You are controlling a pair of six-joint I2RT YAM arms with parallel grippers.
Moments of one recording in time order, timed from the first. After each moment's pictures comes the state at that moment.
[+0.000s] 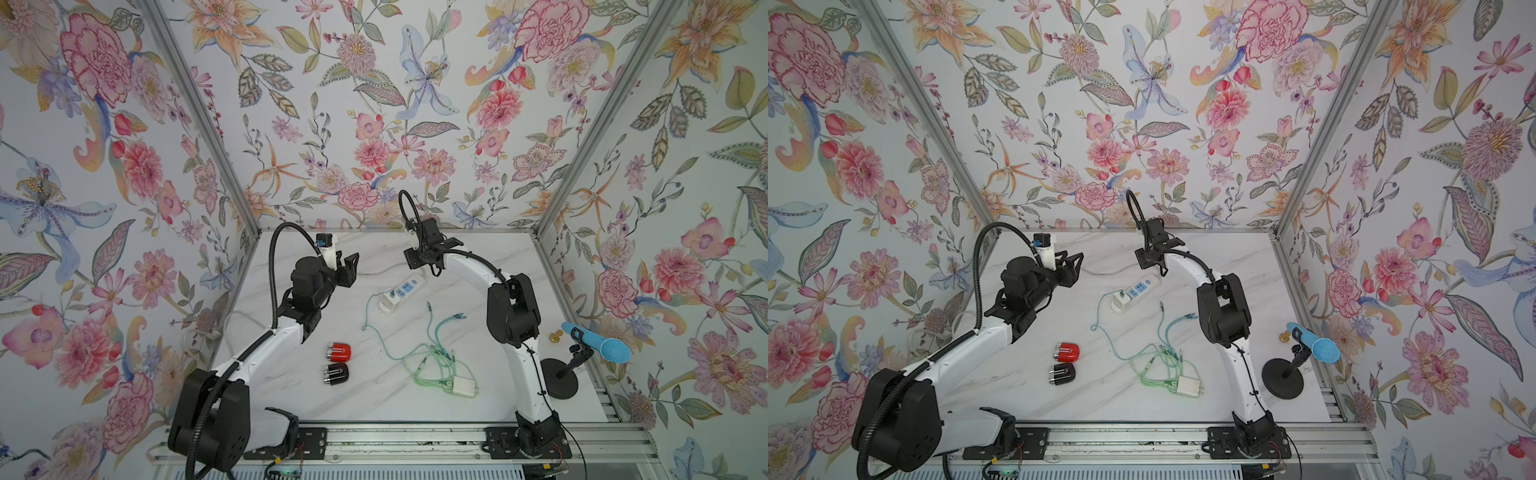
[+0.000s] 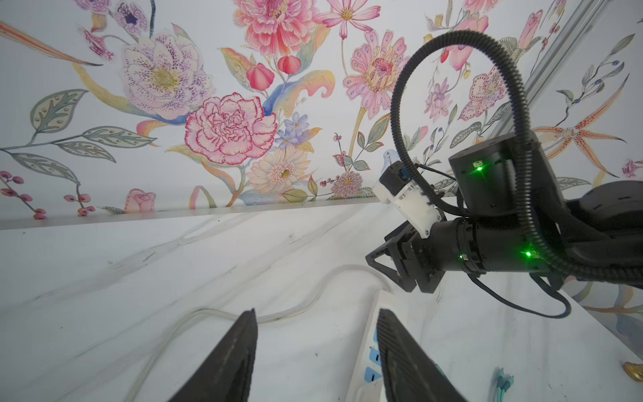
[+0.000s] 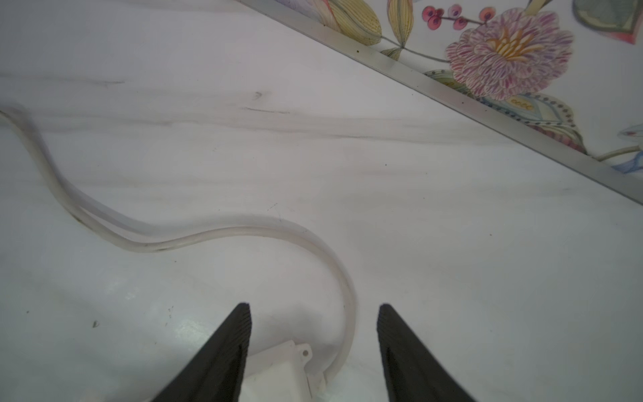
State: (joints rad) left arm -0.32 1.27 0.80 0.29 0.09 -0.22; right arm 0.49 2.34 1.99 -0.53 0.07 -0.07
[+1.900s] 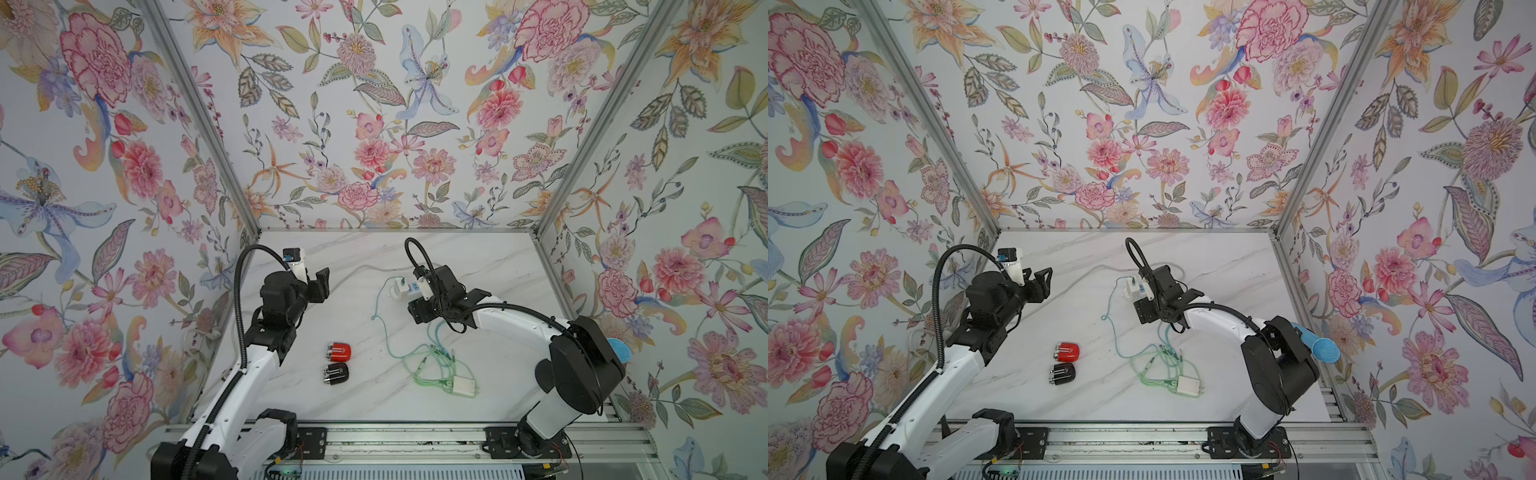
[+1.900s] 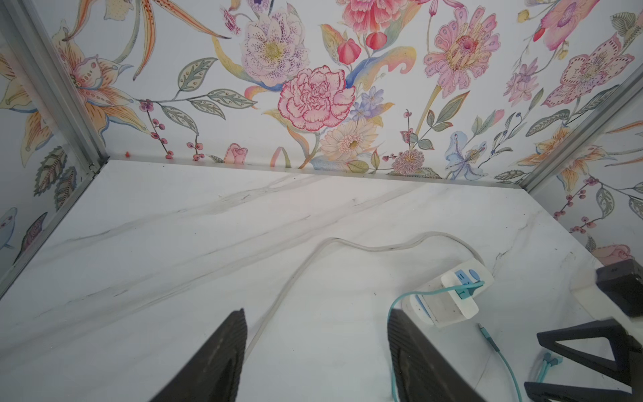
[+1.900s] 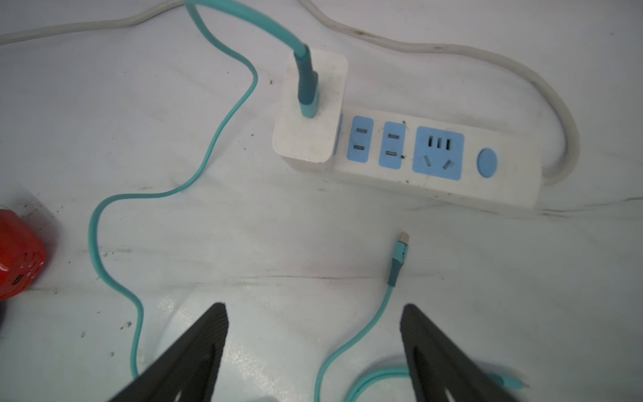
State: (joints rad) left arm -0.17 1.01 0.77 -0.04 0.06 -0.19; right arm 0.69 1.66 1.09 -0.30 0.02 0.13
